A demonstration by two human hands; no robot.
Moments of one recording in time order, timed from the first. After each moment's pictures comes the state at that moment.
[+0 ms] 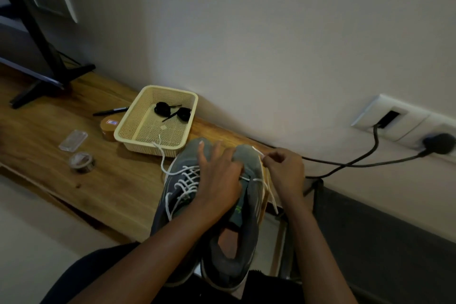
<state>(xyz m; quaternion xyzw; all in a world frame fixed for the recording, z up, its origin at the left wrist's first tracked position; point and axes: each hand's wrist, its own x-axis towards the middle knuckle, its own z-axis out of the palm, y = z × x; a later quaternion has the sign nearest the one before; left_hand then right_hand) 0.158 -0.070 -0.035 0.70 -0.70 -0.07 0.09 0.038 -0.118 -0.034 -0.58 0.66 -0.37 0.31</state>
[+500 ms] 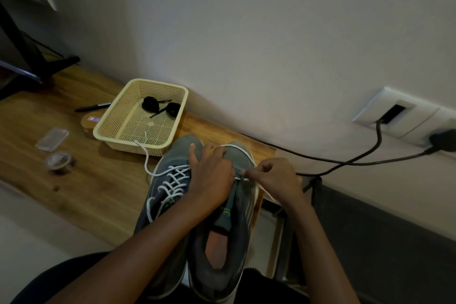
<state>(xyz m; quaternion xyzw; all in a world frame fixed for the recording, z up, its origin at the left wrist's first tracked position) 0.155 -0.094 -0.054 0.72 -0.68 -0.12 0.07 0.020 -0.126 -0.044 -0.66 0.65 -0.17 0.34</state>
